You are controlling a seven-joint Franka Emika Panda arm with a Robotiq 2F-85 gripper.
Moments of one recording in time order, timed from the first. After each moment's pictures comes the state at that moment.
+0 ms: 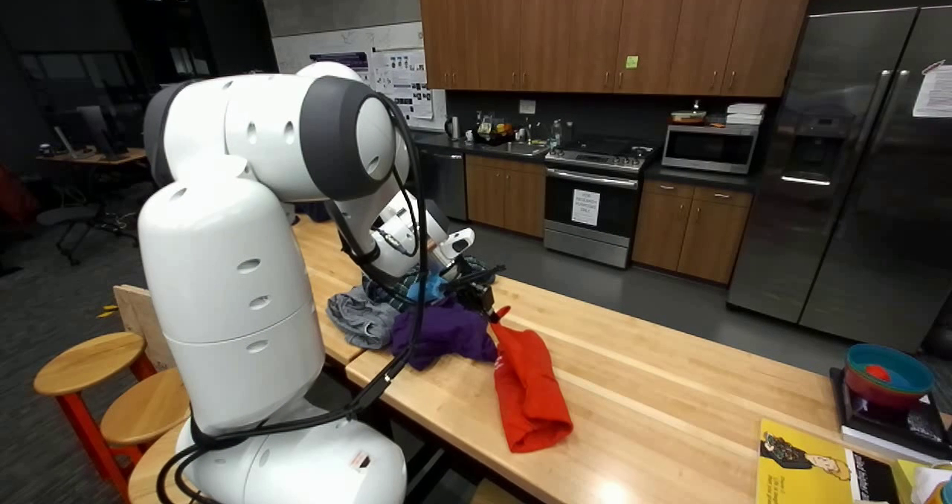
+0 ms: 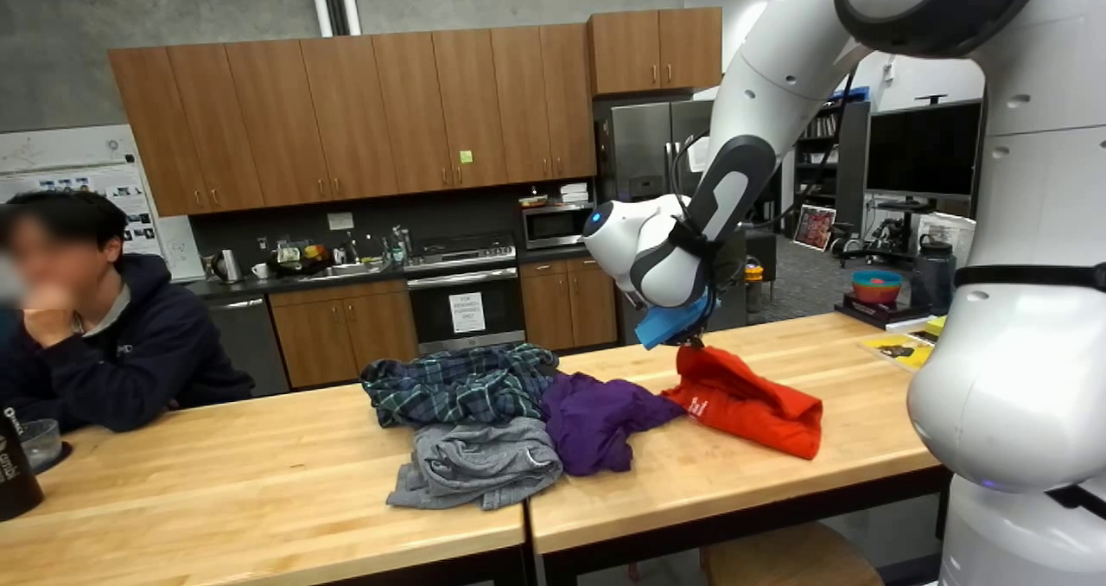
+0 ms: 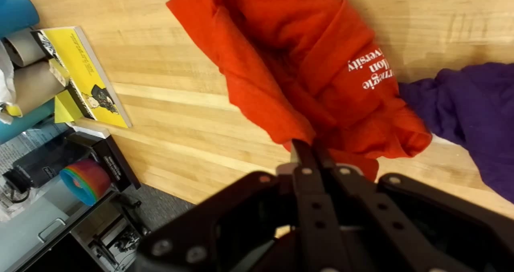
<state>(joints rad) 0.14 0.03 0.15 -2.36 -0.86 2.18 1.15</state>
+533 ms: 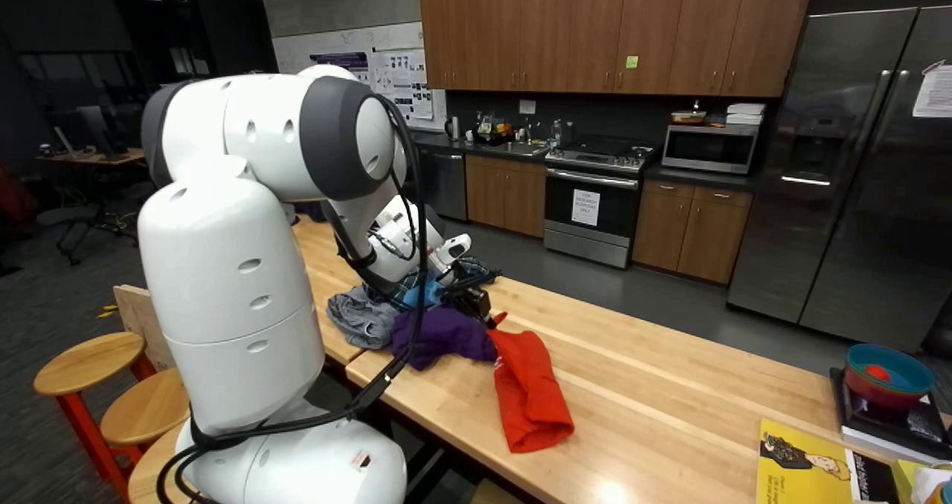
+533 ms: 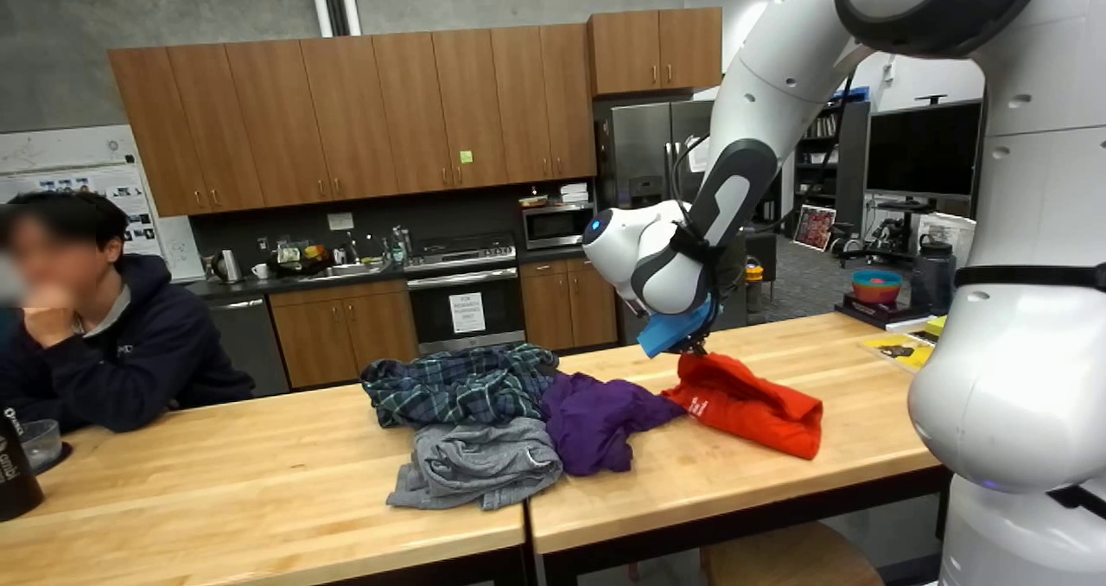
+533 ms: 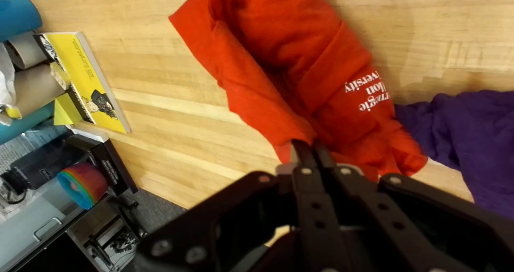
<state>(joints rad) 0.15 0.02 0.16 -2.38 -0.86 2.18 1.14</state>
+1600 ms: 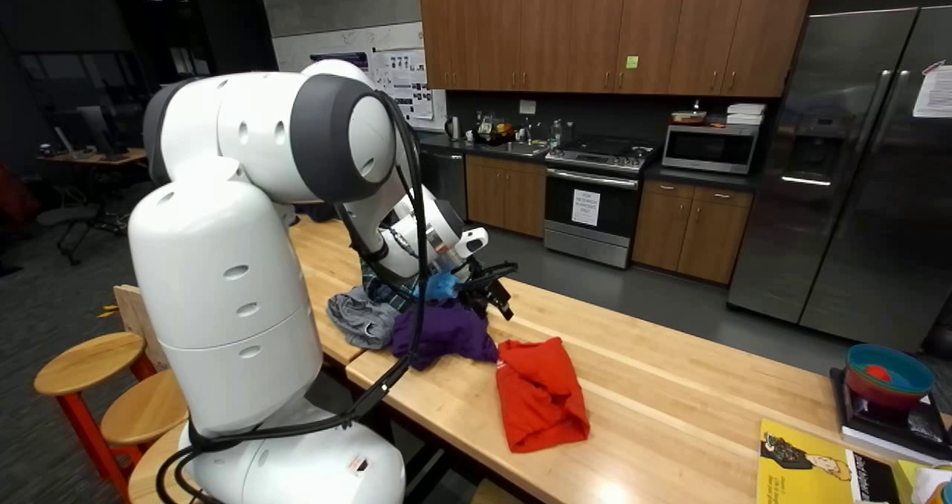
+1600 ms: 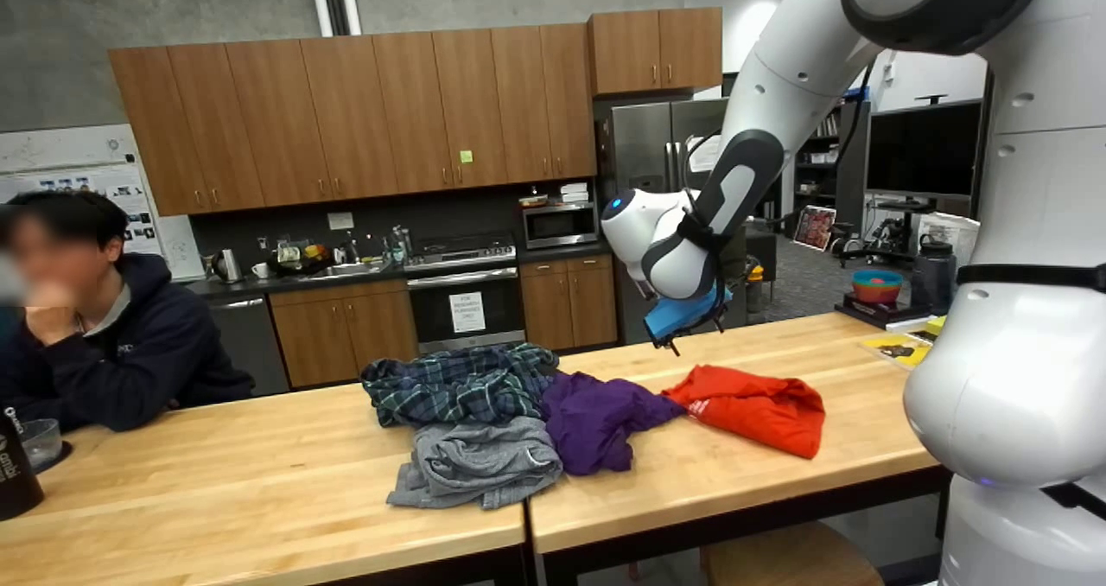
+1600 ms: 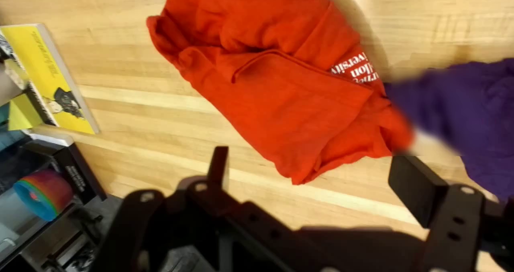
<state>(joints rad) 0.11 0.00 0.11 -2.38 -0.78 2.30 1.00</state>
